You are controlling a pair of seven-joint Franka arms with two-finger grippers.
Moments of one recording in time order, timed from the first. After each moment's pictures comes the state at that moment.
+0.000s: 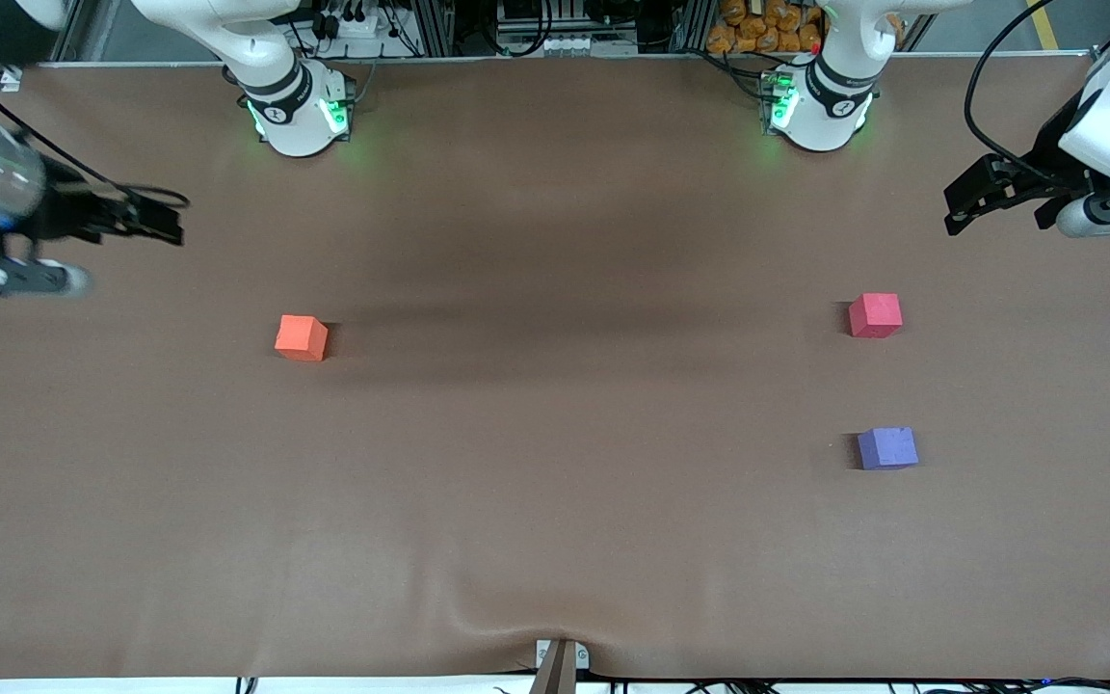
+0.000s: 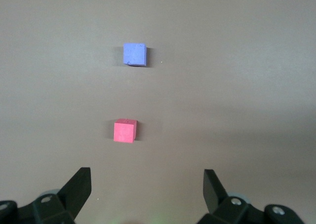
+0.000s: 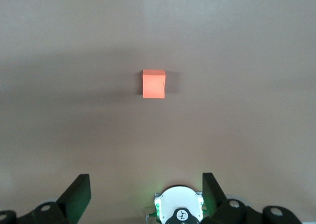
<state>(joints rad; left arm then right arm) -0.03 -0.06 -0.13 -1.57 0.01 1.53 -0.22 0.13 0.15 -0.01 -1.46 0.04 1.31 0.15</state>
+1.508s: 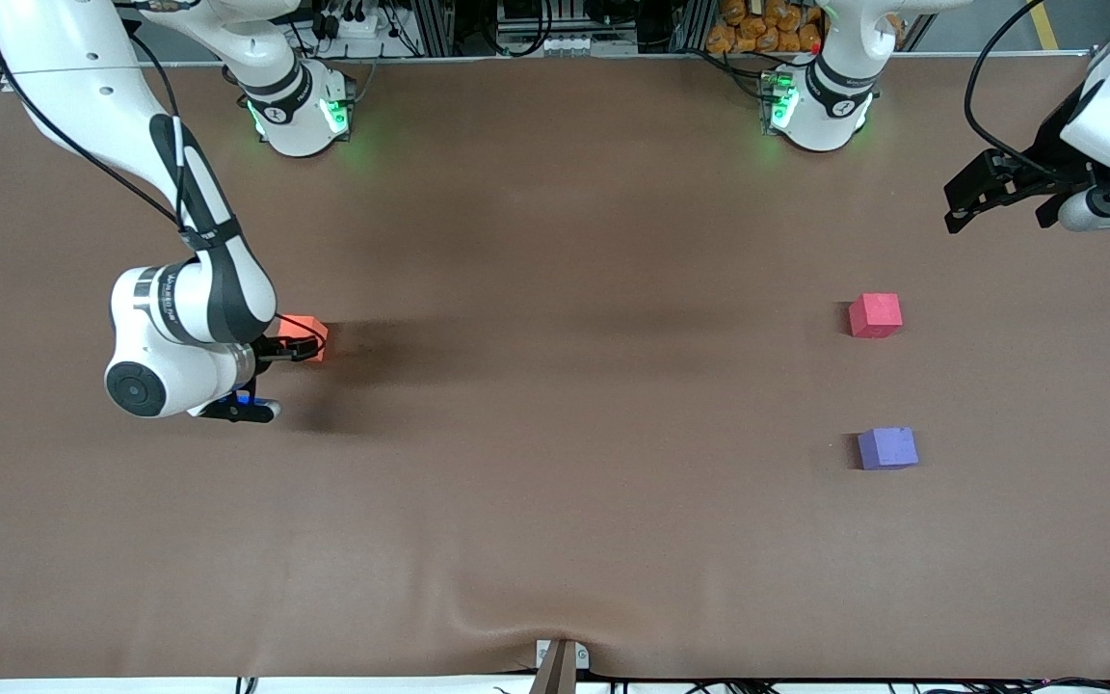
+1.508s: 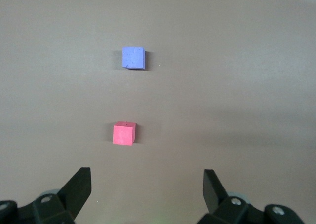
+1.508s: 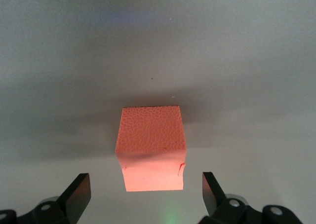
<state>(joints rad) -0.03 -0.07 -0.14 -1.56 0.01 1.53 -0.22 0.12 0.51 -0.03 -1.85 0.11 1.83 0.12</state>
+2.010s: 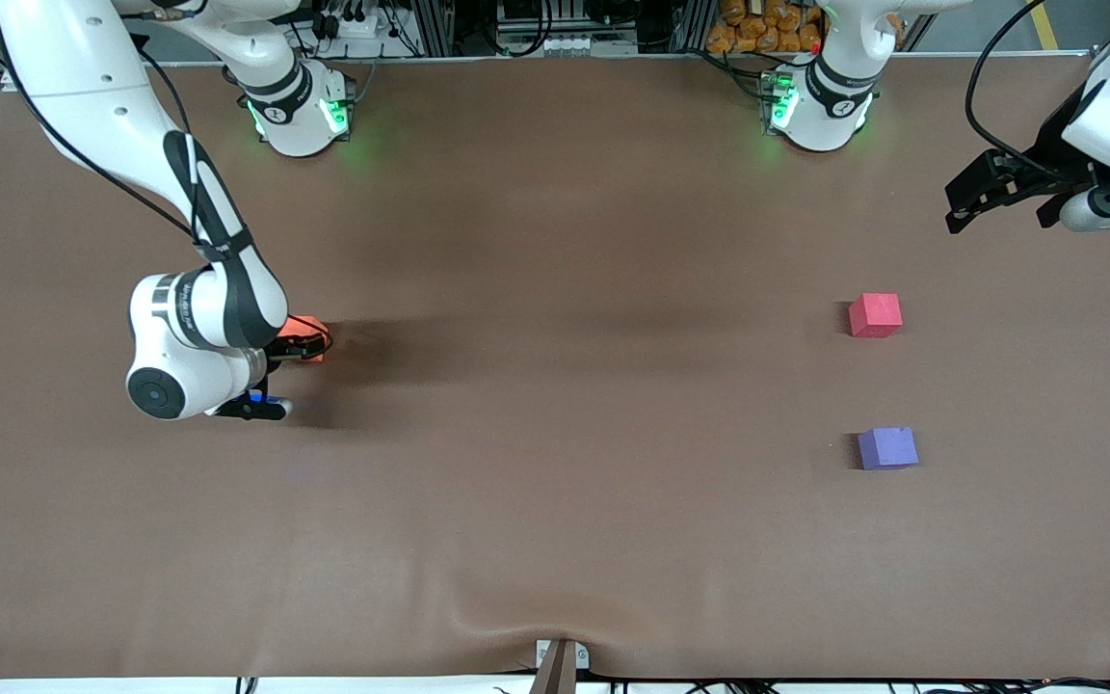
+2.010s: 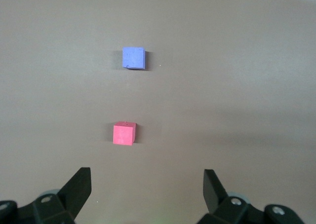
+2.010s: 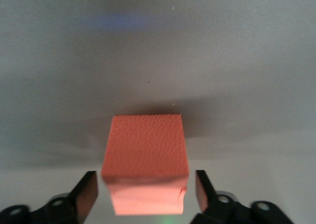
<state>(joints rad) -0.03 -0.07 -0.14 -1.56 0.01 1.53 -0.22 0.11 0.57 -0.03 -1.86 0.12 1.87 0.08</state>
